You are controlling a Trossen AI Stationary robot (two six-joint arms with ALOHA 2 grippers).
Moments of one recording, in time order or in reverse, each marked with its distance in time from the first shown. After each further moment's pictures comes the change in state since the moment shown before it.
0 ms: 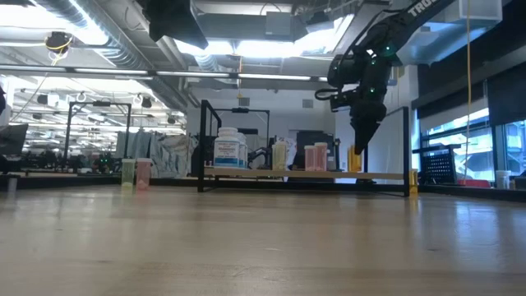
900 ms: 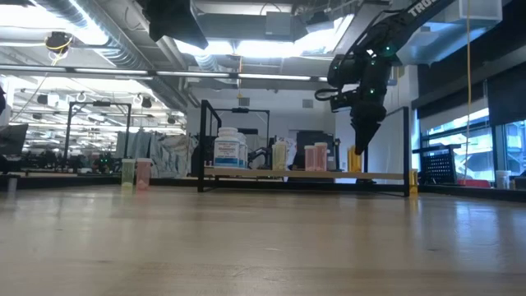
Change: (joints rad) left arm 0.000 0.000 0.000 0.000 0.000 0.000; right arm 0.000 0.000 0.000 0.005 0.037 -0.002
